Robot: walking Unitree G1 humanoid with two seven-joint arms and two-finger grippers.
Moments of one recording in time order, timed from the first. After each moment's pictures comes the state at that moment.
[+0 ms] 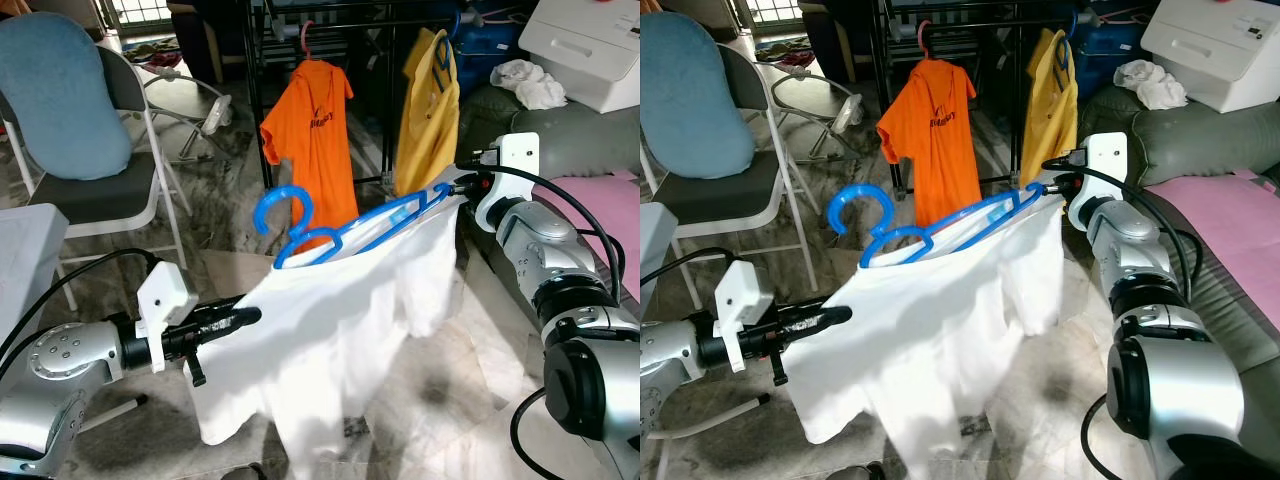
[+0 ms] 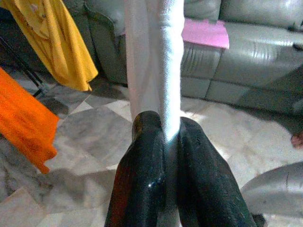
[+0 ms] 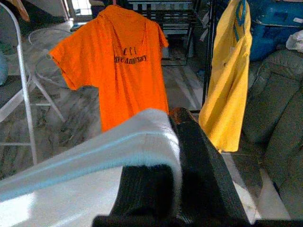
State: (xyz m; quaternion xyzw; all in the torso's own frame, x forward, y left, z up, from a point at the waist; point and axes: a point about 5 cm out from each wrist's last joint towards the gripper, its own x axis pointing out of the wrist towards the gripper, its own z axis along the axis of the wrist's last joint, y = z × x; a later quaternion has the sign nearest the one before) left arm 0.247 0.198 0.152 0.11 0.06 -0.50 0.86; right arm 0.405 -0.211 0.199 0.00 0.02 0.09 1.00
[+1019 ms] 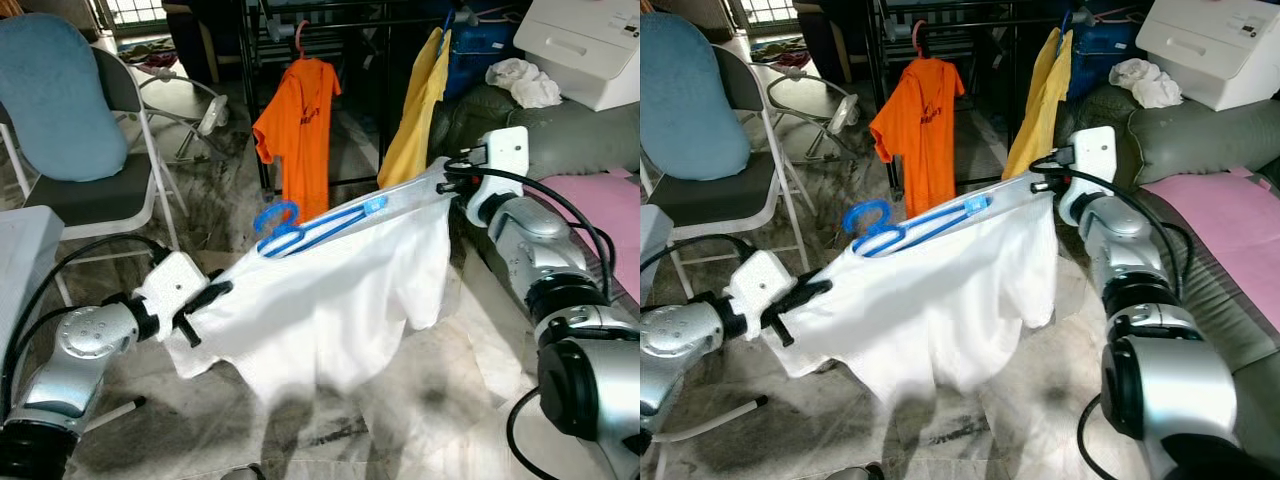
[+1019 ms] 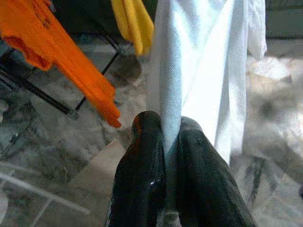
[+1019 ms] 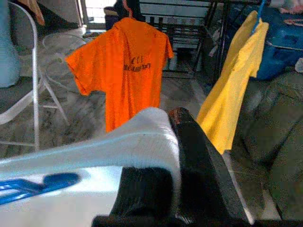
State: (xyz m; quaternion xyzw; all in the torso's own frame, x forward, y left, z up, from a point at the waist) left arm 0.293 0.222 0.122 0.27 0.09 -0.34 0.90; right arm 0.407 -0.195 0.206 -0.03 0.00 0.13 0.99
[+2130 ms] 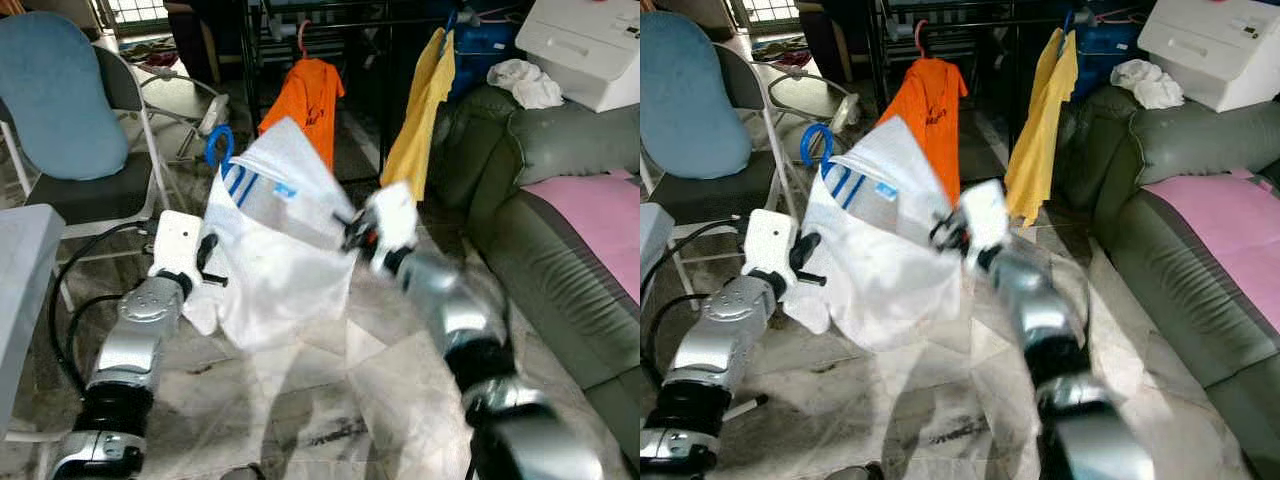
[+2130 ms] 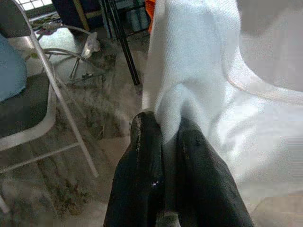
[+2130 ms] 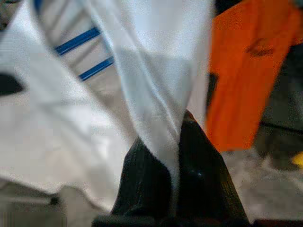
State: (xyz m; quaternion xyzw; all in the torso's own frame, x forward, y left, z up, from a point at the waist) left arm 0.341 0.195 0.131 0.08 0.08 -0.06 0.99; right arm 0.360 -0.073 0.142 -0.02 0.04 0.32 0.95
